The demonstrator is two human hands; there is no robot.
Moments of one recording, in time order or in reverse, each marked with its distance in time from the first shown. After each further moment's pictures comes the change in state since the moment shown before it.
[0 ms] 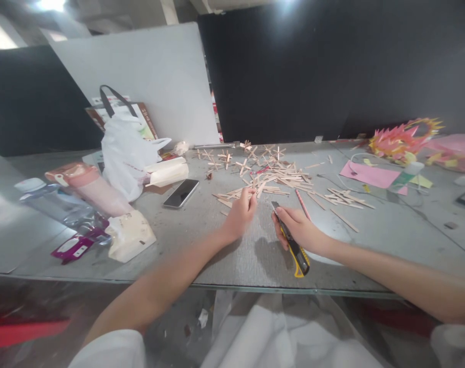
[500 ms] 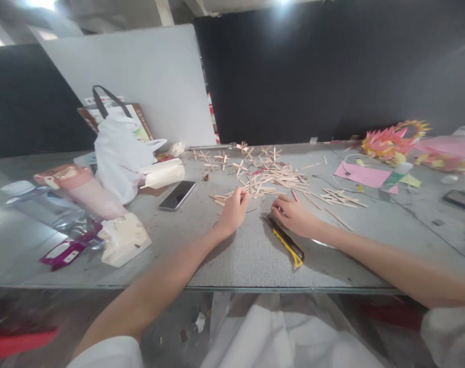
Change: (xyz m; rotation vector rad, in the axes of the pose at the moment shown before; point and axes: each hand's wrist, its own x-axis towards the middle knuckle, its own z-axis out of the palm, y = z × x) left_hand 0.016 -0.015 -0.002 -0.004 0.013 -0.095; right_hand 0.036 0.015 -0.043 -1.050 0.141 -0.311
